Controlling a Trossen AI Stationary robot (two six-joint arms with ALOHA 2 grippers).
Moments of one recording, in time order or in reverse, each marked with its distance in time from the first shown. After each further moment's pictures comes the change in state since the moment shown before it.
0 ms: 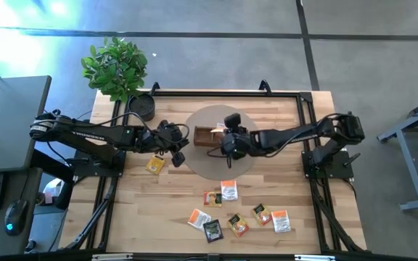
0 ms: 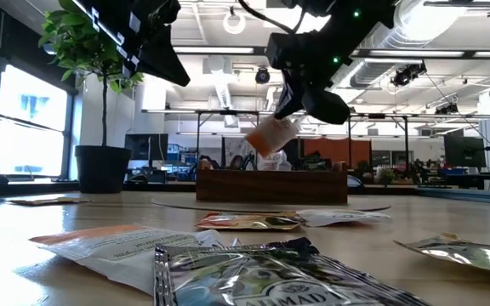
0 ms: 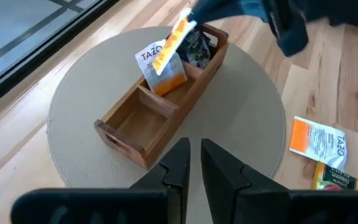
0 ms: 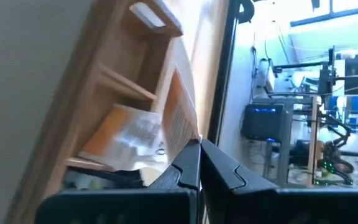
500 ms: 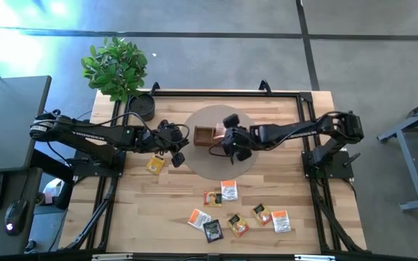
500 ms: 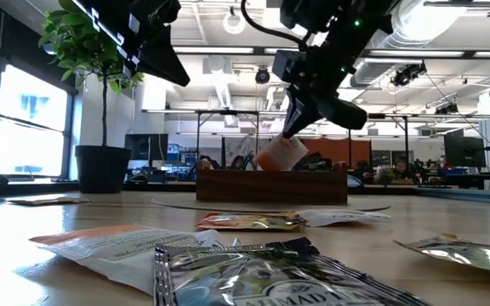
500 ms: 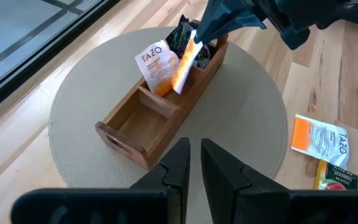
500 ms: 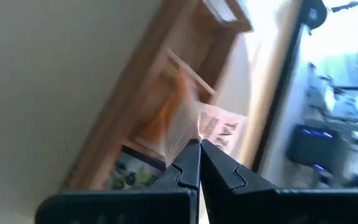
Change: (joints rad) left arm 0.000 0.000 0.000 0.000 -0.001 0.017; right arm -0.072 0.000 0.001 -0.116 -0.251 -0.043
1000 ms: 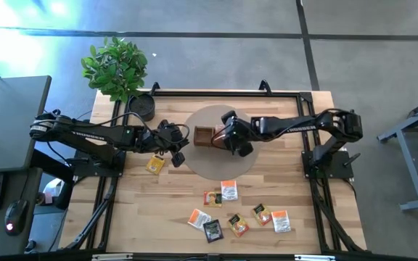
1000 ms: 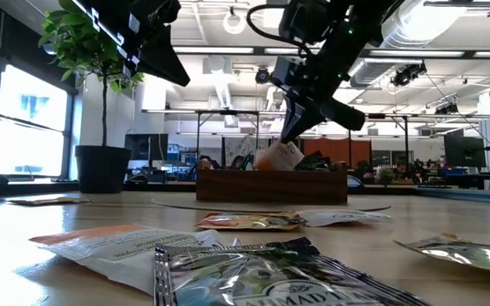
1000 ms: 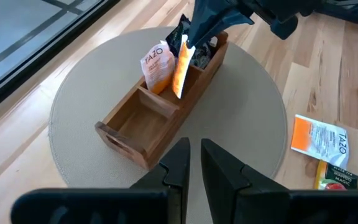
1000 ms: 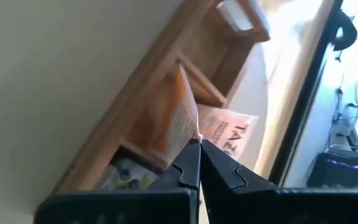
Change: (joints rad) left arm 0.000 0.000 0.000 0.000 0.000 0.000; right arm -0.097 -0.001 0.000 0.019 -0.186 -0.120
